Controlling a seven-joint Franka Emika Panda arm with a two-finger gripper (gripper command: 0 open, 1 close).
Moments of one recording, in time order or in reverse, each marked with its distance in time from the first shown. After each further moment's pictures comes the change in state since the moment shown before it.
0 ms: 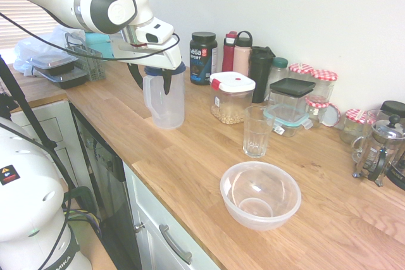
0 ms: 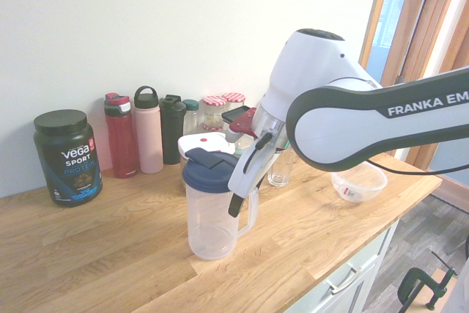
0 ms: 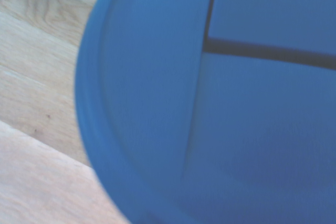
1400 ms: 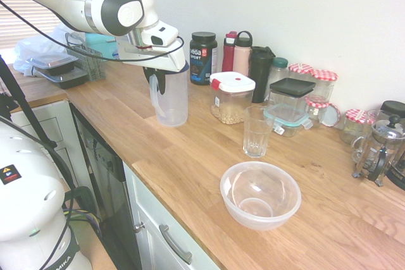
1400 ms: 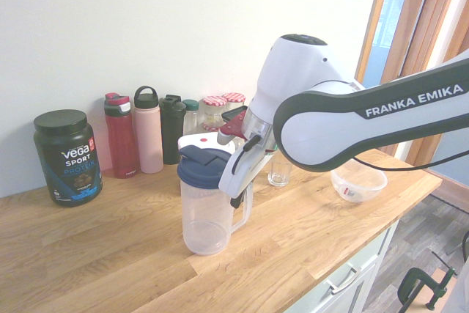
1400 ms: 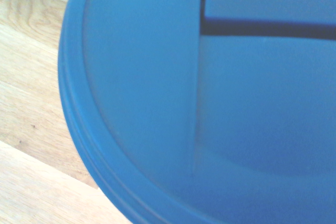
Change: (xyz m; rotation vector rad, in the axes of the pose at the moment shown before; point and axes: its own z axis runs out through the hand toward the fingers) arm 0.009 -0.006 0.007 -0.019 -0.003 0.017
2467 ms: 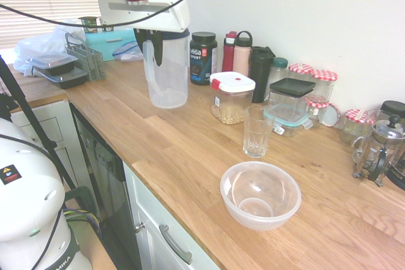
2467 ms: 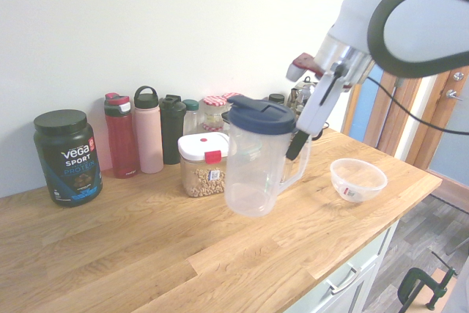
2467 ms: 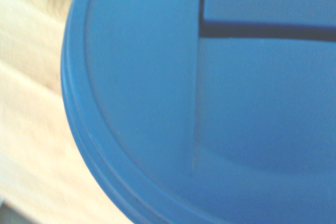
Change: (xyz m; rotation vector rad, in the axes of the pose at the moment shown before) arm 0.011 0.108 -0.152 0.047 -0.020 -0.113
